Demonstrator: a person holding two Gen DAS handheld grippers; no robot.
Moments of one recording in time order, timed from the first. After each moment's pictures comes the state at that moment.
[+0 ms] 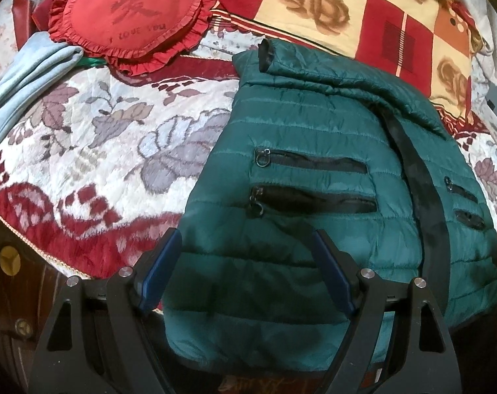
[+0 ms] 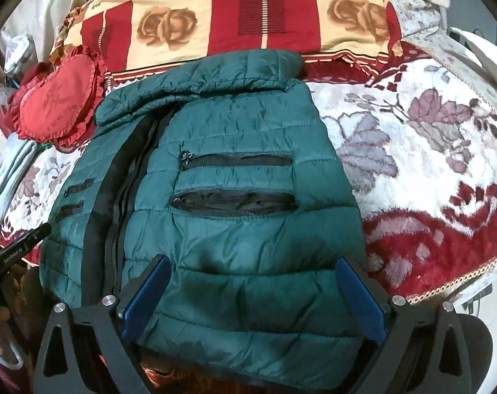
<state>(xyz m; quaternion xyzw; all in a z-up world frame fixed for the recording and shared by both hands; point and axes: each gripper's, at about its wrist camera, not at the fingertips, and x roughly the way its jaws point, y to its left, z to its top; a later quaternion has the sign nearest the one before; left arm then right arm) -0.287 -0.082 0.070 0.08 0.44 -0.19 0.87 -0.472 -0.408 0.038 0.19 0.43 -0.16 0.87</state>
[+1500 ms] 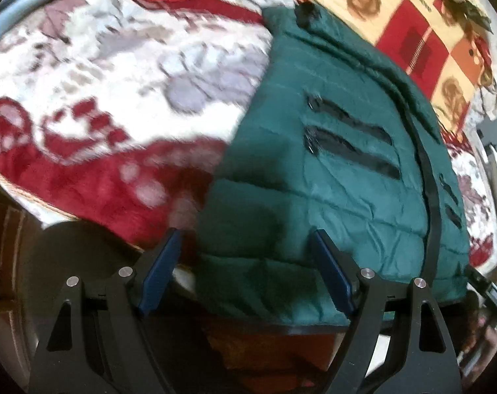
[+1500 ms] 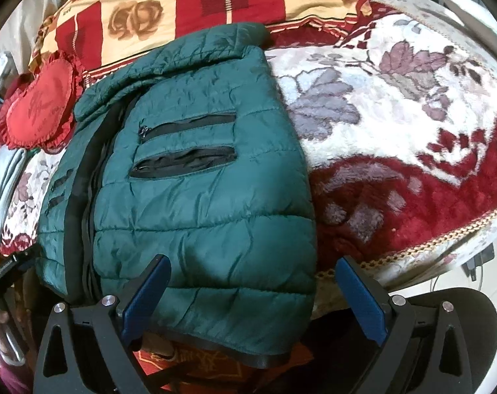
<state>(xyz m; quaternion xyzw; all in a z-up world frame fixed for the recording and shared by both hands) -0.269 -0.025 0.030 -0.02 0.56 -0.23 0.80 -0.503 -0.439 0.013 0.25 0.46 -0.16 0.83</state>
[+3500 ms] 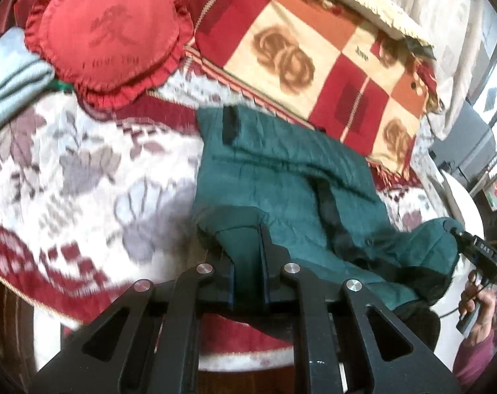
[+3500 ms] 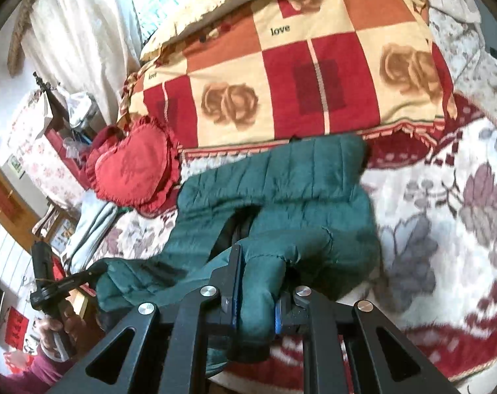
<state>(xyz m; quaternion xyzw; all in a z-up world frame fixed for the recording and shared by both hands) -0.232 -0.049 0.166 -0.04 0.43 -0.31 0.85 -0.434 -0.469 0.145 0.26 0.29 -0.02 0.92</state>
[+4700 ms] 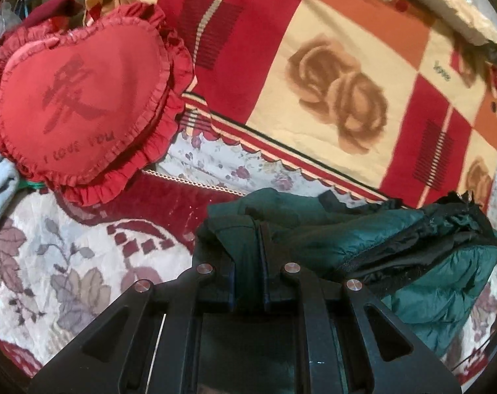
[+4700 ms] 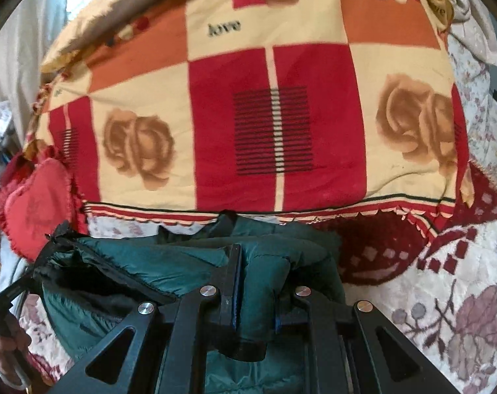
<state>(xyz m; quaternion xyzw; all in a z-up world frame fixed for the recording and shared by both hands) -0.033 -0.199 0.165 0.03 0.41 -0.19 0.89 -0.211 -0.580 0.128 0.21 0.34 -0.16 0.90</state>
